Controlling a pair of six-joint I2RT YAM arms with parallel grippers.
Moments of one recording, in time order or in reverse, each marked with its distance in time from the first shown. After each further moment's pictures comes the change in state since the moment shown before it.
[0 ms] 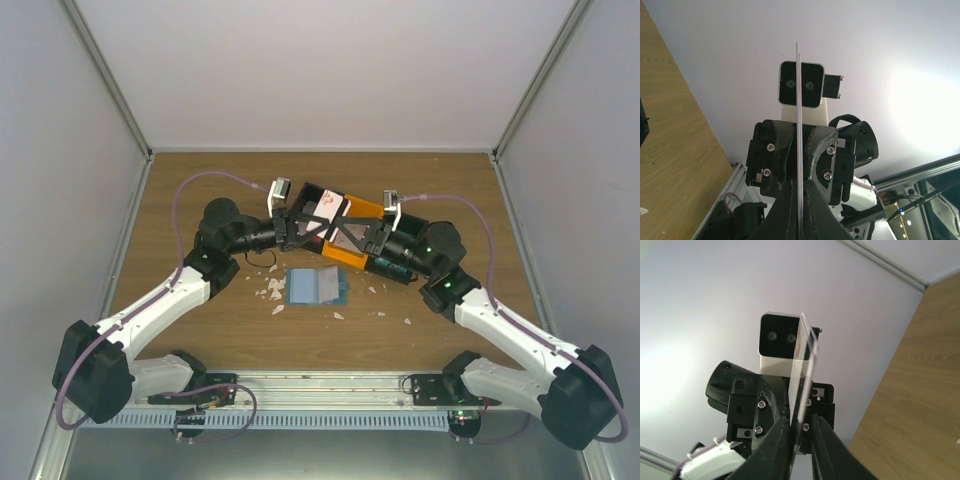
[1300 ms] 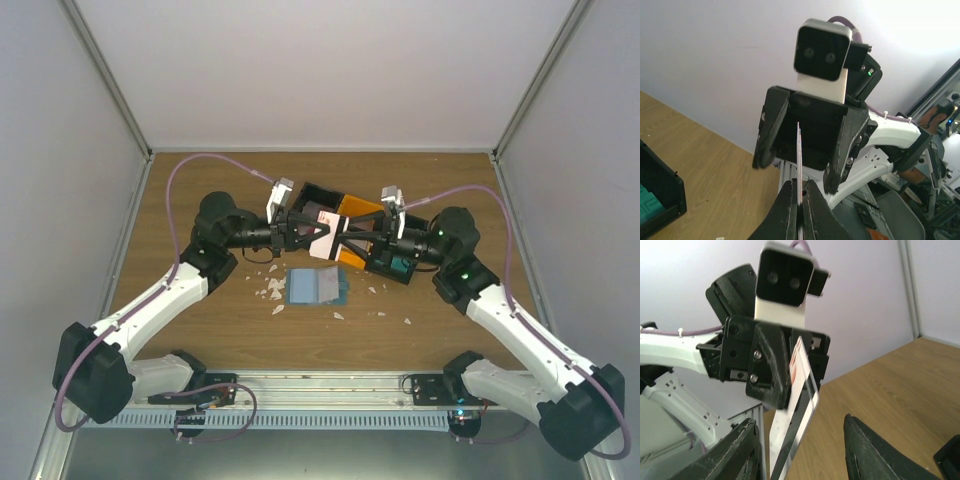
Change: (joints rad) left arm 0.015 0.000 0.052 -0.025 0.156 0.551; right arm -0.086 -0.037 0.123 -0.251 -0.305 -0.747
